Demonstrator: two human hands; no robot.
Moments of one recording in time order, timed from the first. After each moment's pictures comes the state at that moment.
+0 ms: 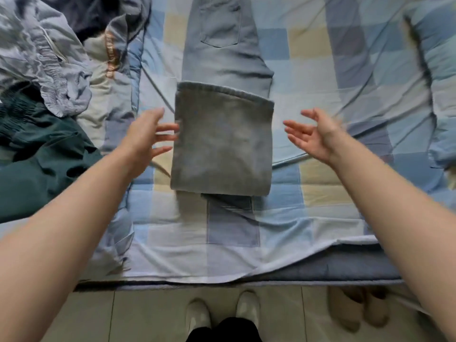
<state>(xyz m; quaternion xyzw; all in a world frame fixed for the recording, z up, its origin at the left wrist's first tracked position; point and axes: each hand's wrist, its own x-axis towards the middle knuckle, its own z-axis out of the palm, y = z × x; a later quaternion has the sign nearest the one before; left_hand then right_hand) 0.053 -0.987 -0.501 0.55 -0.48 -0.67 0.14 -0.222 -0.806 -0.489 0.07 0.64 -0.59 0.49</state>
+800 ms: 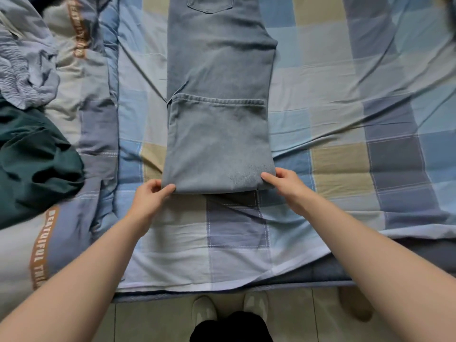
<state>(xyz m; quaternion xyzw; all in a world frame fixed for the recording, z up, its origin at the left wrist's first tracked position) 0.118 -0.928 -0.653 0.62 -0.54 -0.56 0.06 -0.146 -0.756 -0.643 -0.06 0.77 -0.37 0.51</state>
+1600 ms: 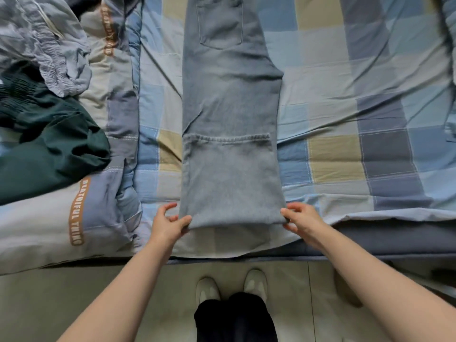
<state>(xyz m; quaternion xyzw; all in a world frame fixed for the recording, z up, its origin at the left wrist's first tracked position) 0.168 -0.816 -0.615 0.68 -0.37 -0.63 0.07 -0.088 -0.649 -0.608 0.07 0.76 -0.37 0.53</state>
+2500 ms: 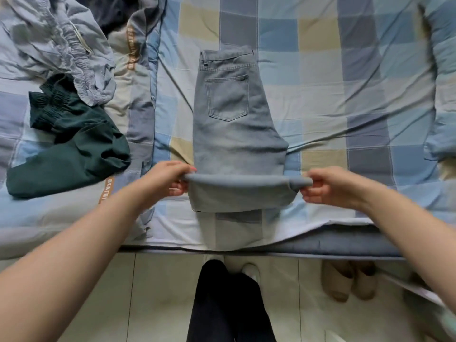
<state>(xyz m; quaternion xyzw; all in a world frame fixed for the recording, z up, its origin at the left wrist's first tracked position) 0.112 -0.899 -0.457 0.59 -0.45 -0.67 -0.04 -0.171 -0.698 -0.436 0.06 0.66 -0.37 0.65</state>
